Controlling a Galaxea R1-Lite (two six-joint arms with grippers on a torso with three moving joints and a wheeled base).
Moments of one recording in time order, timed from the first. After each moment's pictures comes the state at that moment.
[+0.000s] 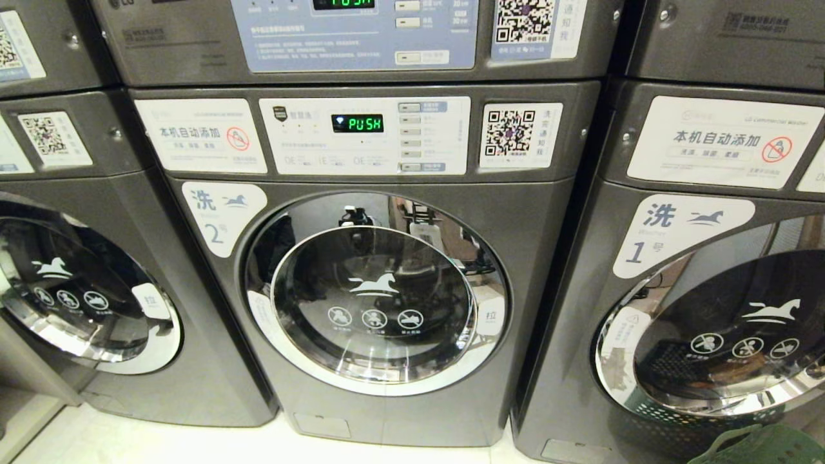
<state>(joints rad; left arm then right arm) -0.01 0.00 -0.02 0.04 0.00 0.00 -0.01 0.00 0.00 0.01 0.04 -0.11</state>
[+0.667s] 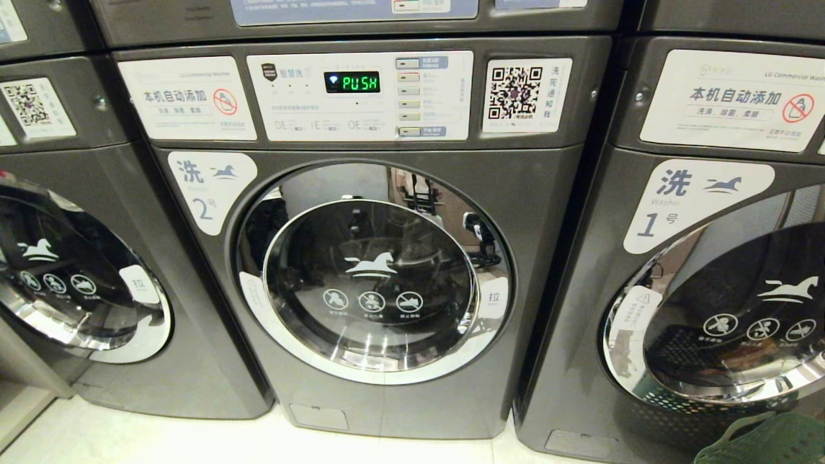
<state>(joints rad) -0.01 0.00 -0.02 0.04 0.00 0.00 -0.01 0.00 0.00 0.01 0.03 -0.10</state>
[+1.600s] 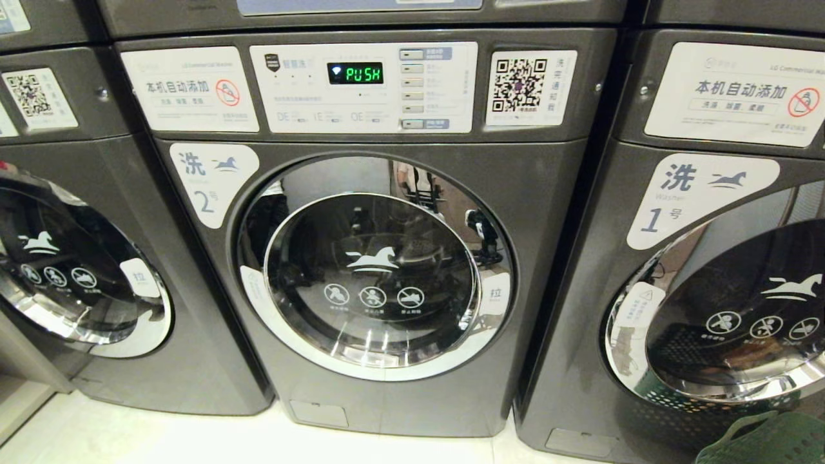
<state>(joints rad) -0.01 0.00 -0.02 0.04 0.00 0.00 -0.01 0.00 0.00 0.01 0.03 -0.10</state>
